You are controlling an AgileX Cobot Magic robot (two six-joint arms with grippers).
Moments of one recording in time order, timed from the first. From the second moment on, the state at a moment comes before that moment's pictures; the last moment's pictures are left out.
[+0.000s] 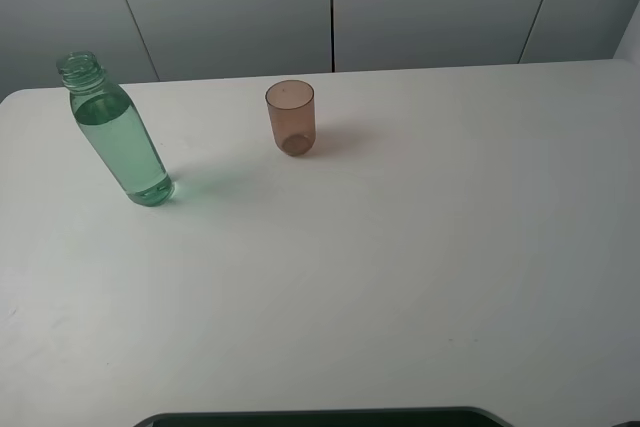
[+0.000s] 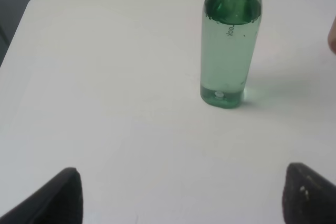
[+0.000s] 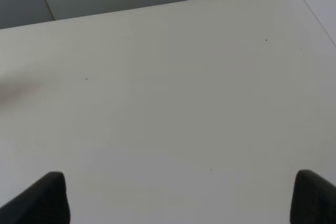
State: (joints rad) left arm -0.13 0.00 -0.51 0.02 1.09 -0.02; right arm -0.03 0.00 -0.51 -0.01 1.11 0.12
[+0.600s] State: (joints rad) left arm -0.13 0.00 -0.51 0.02 1.09 -0.03; right arm -0.03 0.00 -0.51 -0.01 1.11 0.12
